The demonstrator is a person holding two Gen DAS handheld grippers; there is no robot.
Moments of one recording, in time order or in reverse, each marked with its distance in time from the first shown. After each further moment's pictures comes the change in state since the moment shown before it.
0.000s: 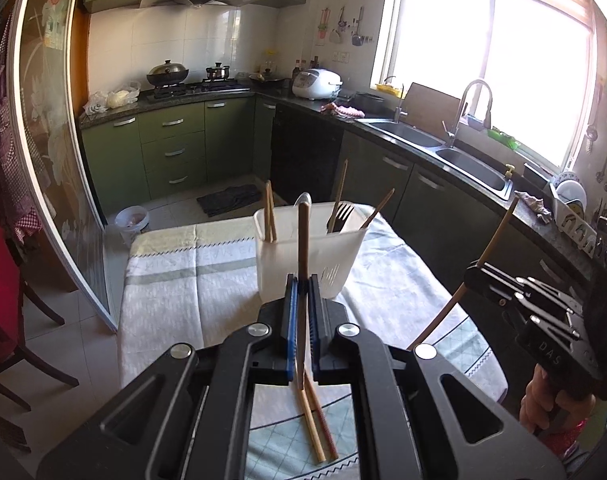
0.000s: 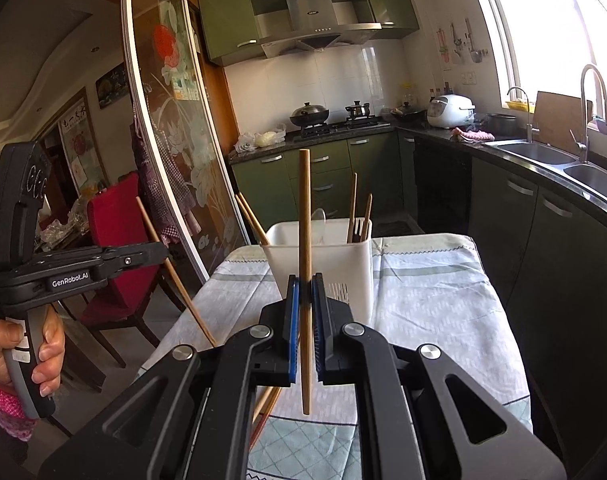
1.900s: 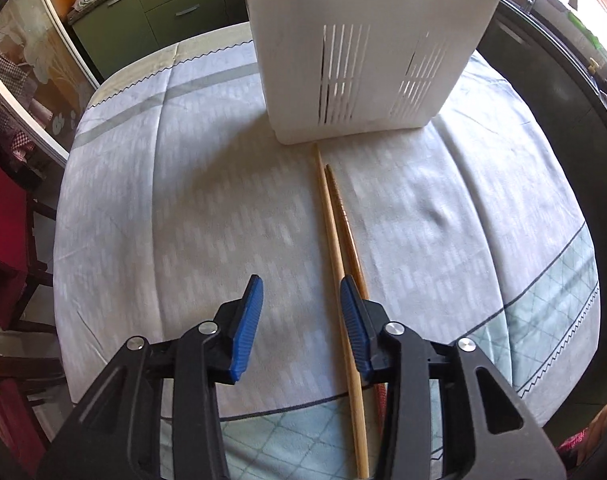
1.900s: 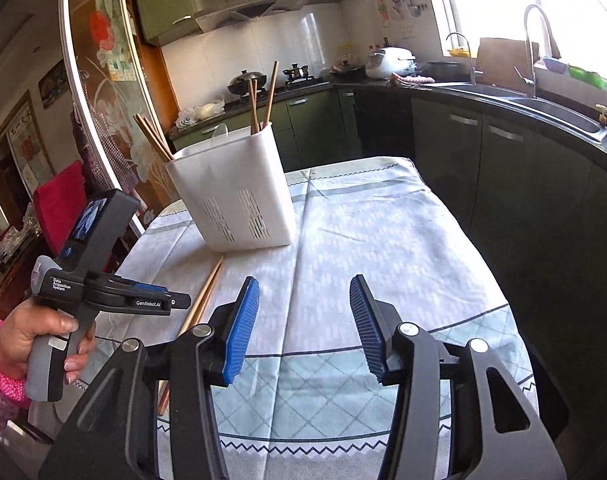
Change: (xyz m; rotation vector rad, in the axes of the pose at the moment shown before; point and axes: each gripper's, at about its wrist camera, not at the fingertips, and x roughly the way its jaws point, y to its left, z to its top) left arm 0.196 0.015 -0.107 -0.027 0.589 0.173; right arm 0.020 -0.071 -0.115 0.134 0.110 -0.177
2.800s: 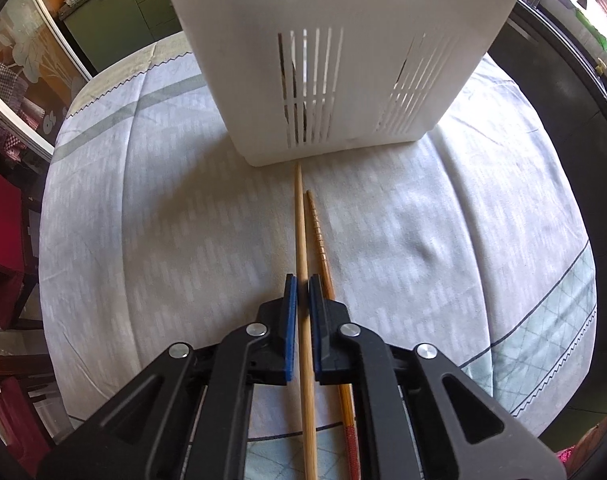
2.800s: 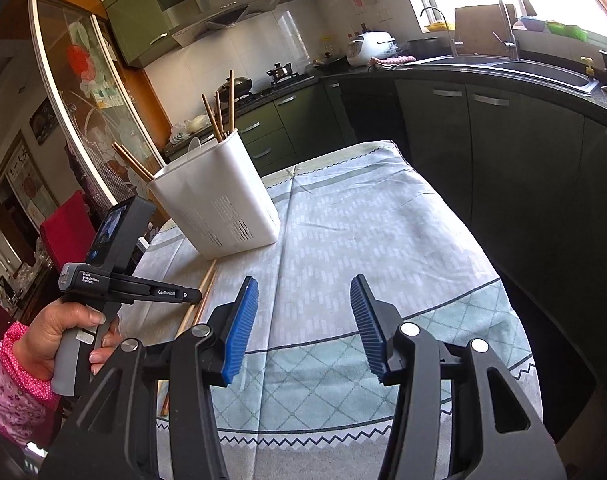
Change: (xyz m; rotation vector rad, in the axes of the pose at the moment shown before) left arm 0.011 -0.020 0.032 0.002 0.037 0.003; right arm -0.004 -0.036 0.007 0.127 0.020 0.042
